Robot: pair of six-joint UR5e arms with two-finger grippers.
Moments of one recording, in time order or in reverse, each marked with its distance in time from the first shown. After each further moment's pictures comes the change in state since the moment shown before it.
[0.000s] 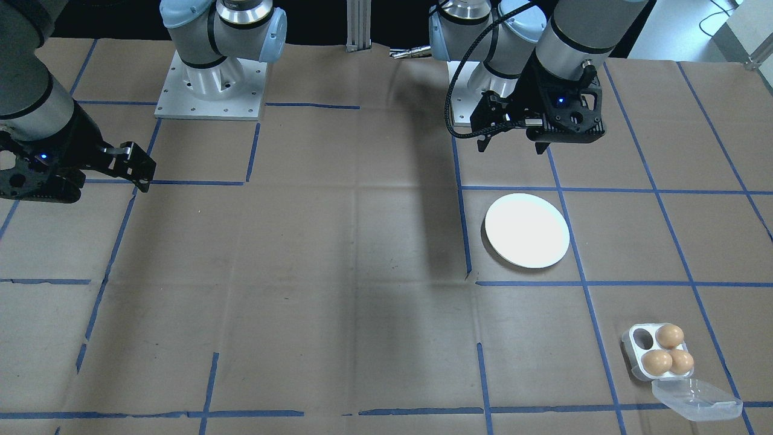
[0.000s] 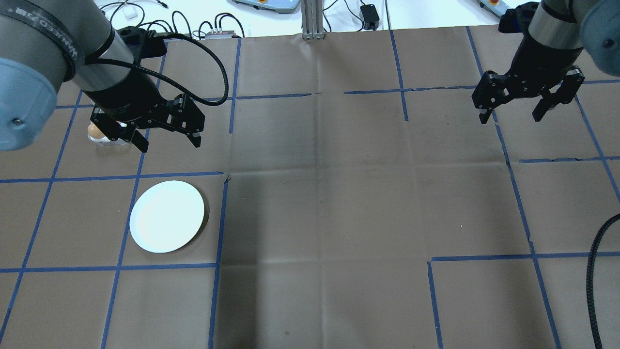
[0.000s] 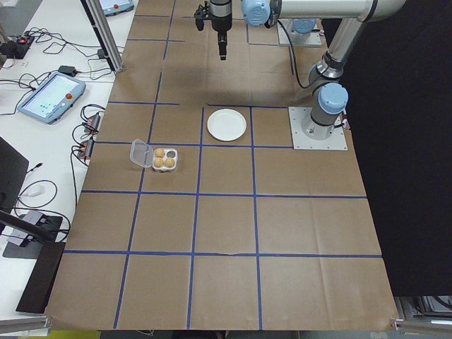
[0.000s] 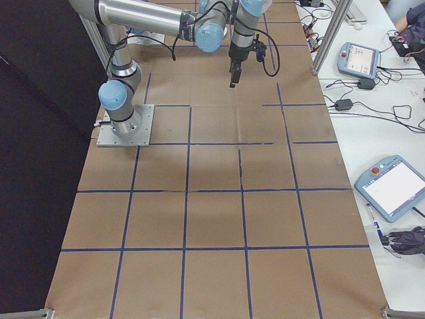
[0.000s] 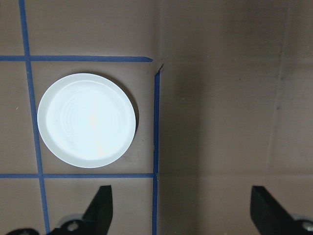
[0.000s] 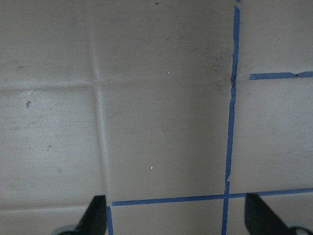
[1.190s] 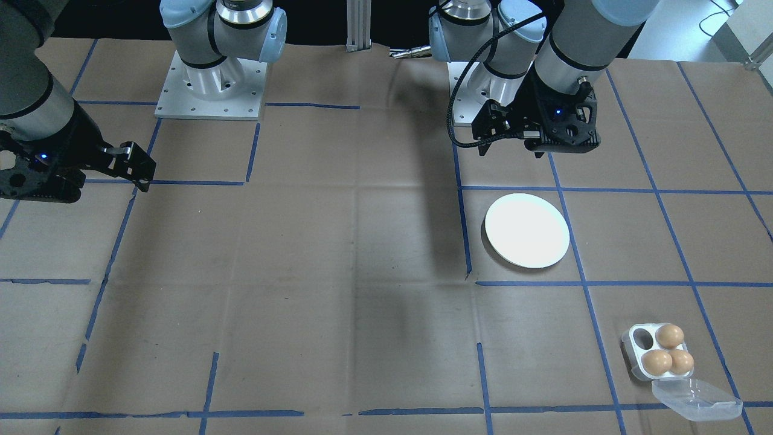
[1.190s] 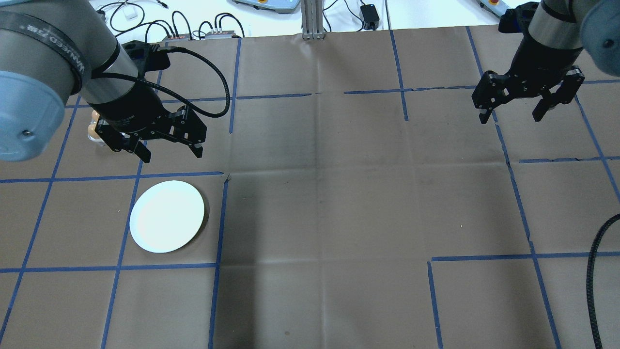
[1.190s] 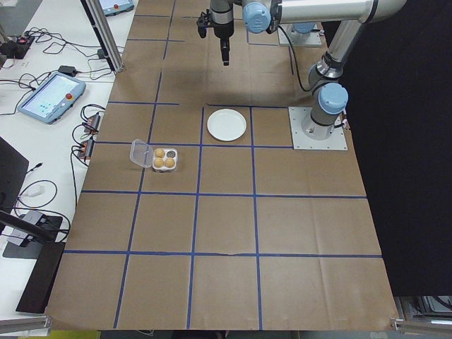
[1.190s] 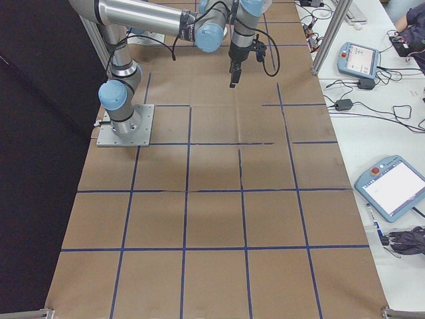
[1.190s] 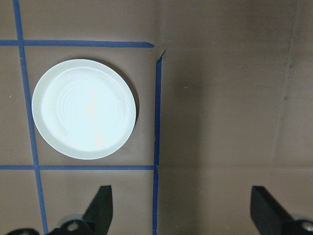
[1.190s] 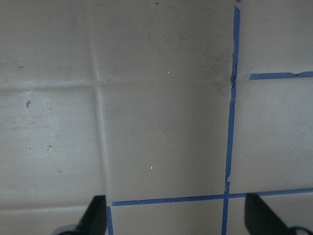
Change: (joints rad) left arm 0.048 -0.001 -0.050 0.012 0.000 0.070; right arm 0.000 0.000 0.000 0.000 0.000 0.000
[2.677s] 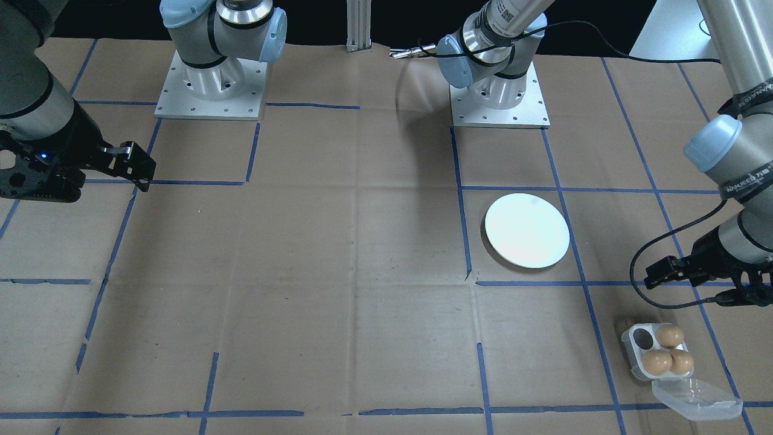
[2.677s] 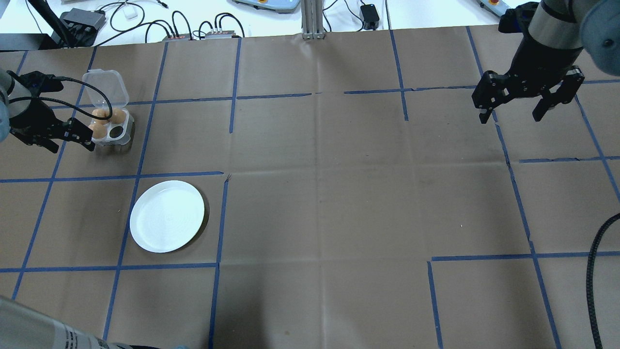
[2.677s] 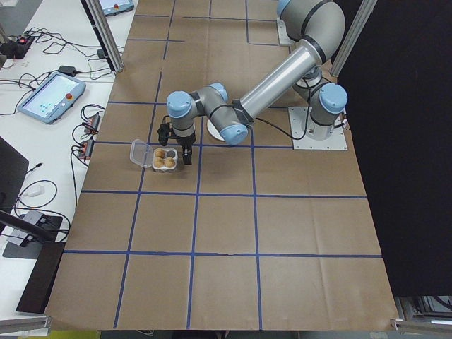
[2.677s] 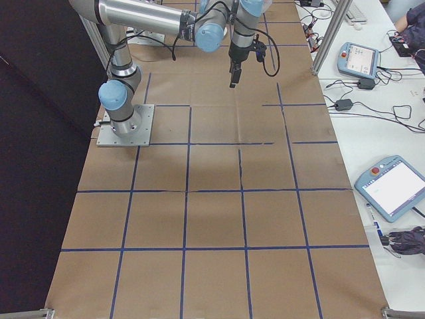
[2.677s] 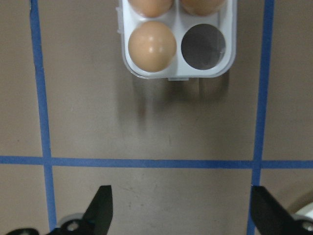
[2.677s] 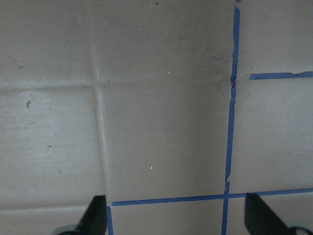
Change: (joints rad) left arm 0.496 -0.501 0.060 0.540 0.057 0.442; right arm 0.000 0.000 0.000 0.000 0.000 0.000
